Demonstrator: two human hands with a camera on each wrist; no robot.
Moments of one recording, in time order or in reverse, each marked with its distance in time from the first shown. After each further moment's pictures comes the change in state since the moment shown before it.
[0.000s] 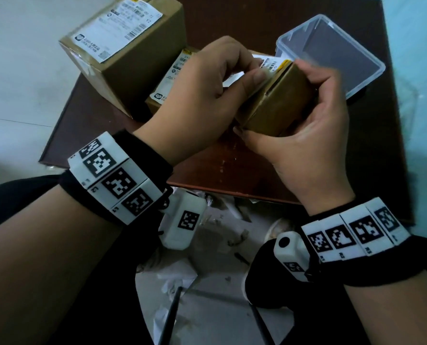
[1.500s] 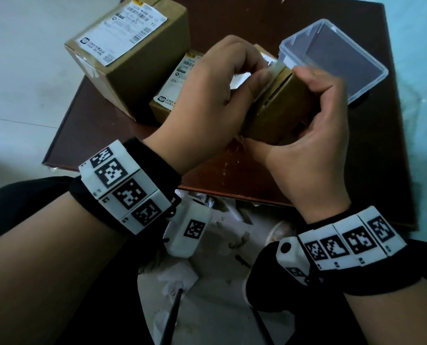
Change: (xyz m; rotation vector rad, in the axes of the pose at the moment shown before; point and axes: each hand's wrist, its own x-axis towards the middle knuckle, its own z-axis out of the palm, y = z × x) left_hand -0.002 0.005 0.007 0.016 0.099 0.072; right_hand -0.002 0.008 0.005 -0.102 0.025 -0.127
